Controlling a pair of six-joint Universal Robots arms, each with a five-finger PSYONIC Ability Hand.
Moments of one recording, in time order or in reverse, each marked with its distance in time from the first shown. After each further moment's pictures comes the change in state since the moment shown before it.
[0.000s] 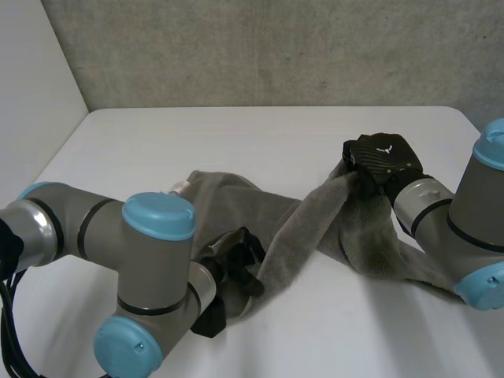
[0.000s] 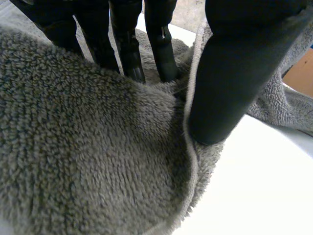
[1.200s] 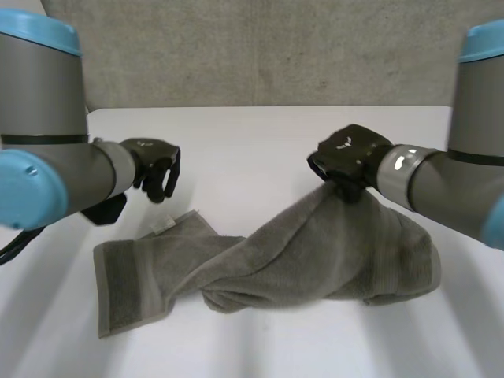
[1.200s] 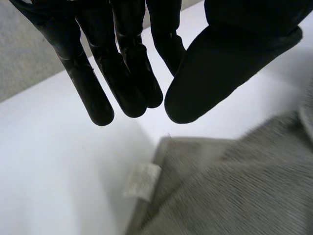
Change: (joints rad) left arm 0.285 0.041 0.556 -0.583 0.034 0.802; right arm 0.079 0.107 -0.479 0.659 -0.110 -0.452; left_hand 0.439 0.441 0.445 0.441 0.435; right_hand 0.018 0.014 0.028 0.000 0.012
